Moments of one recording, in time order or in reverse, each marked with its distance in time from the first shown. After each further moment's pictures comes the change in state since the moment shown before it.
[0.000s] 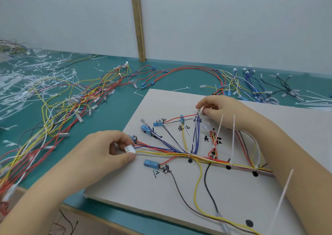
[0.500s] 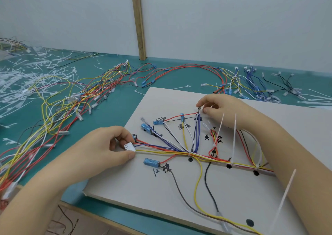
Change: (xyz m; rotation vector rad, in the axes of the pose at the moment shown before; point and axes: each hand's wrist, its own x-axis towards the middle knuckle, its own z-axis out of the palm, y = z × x) left_hand 0.006 -0.003 0.000 -0.059 -0.064 -0.006; right_hand 0.001 0.002 0.002 -0.006 0.007 -0.006
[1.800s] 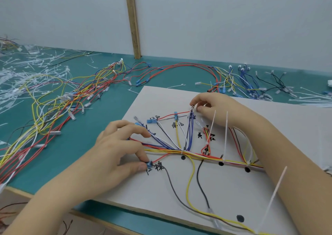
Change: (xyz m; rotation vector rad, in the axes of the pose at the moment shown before) left_hand -0.009 0.022 0.018 0.099 -0.049 0.366; right_hand -0.002 -0.003 -0.001 -0.029 -0.004 -0.005
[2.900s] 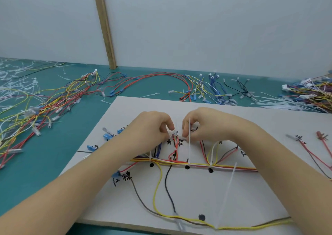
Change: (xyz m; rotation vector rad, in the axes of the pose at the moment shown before) left_hand 0.123 0.048 0.042 0.074 -0.080 -0.073; right_hand -0.046 0.012 -0.028 -0.056 -0.219 0.009
